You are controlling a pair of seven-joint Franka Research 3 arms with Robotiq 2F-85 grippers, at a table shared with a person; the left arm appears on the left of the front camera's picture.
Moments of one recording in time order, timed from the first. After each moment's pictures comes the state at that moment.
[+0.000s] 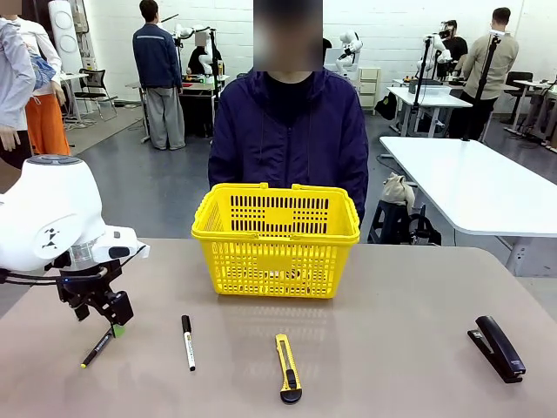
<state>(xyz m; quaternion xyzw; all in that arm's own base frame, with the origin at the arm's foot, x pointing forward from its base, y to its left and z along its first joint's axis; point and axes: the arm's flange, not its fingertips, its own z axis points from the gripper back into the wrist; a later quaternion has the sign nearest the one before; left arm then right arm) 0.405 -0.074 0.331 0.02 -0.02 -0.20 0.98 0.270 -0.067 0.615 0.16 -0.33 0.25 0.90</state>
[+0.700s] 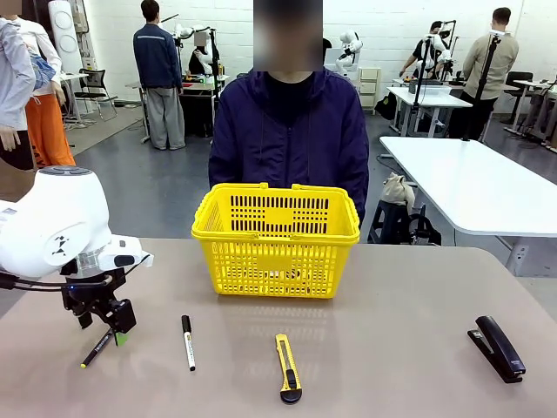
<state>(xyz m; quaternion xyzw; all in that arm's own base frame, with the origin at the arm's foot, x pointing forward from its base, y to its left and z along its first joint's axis) 0.410 -0.076 0.312 0.02 0.00 -0.20 0.98 0.270 -0.067 0.615 0.16 -0.33 0.25 0.90</state>
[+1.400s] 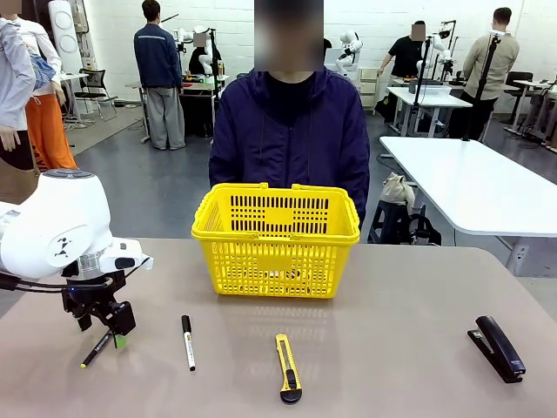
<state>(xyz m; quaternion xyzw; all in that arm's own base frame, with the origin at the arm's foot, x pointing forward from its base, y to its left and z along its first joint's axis) 0.413 -0.074 0.305 0.02 0.01 -0.20 0.98 0.270 -0.067 0.615 0.16 -0.33 0.25 0.90</state>
